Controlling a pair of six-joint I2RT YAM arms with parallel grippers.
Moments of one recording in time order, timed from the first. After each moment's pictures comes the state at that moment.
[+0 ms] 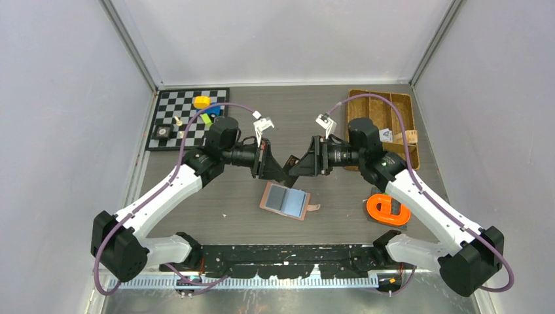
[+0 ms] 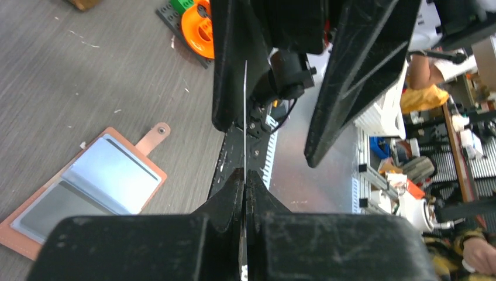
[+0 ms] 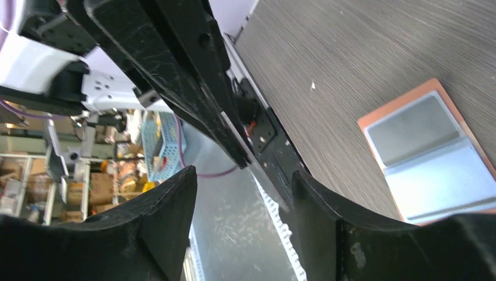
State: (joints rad) left arm -0.60 1.21 1.00 -0.23 0.94 -0.37; right arm 0.54 1.11 0.99 -0.34 -0.81 0.62
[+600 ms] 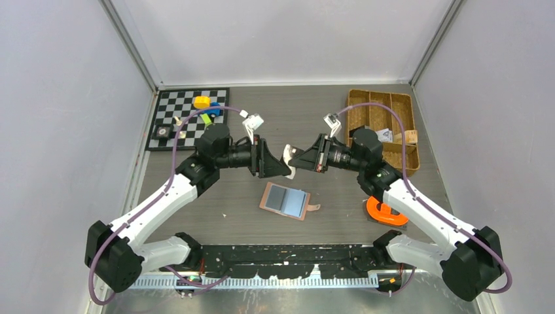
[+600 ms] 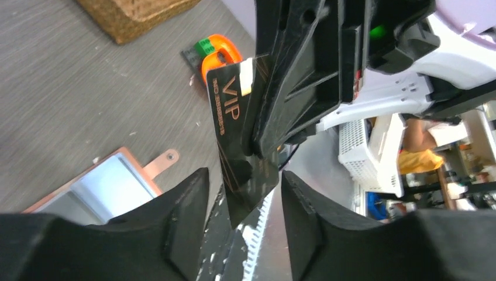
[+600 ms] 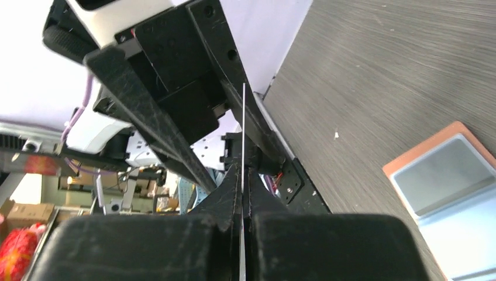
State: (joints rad) left arm -0.60 1.13 0.88 0.03 0.78 -0.62; right arm 0.54 1.06 0.75 0.19 -0.72 0.99
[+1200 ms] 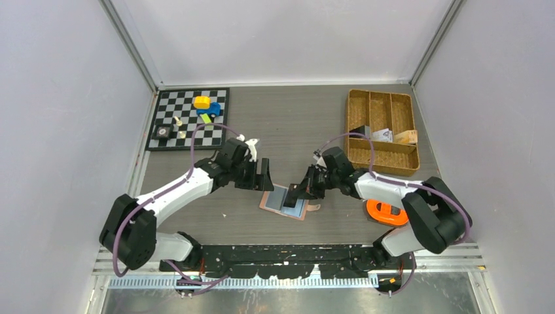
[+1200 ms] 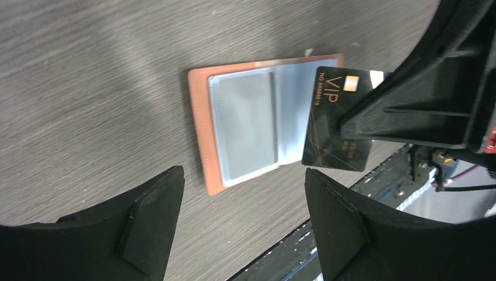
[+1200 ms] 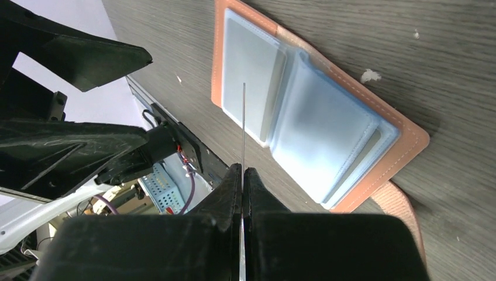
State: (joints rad) left arm -0.60 1.30 0.81 -0.37 0.29 -0.47; right arm 0.58 1.41 0.61 0.02 -0.57 0.97
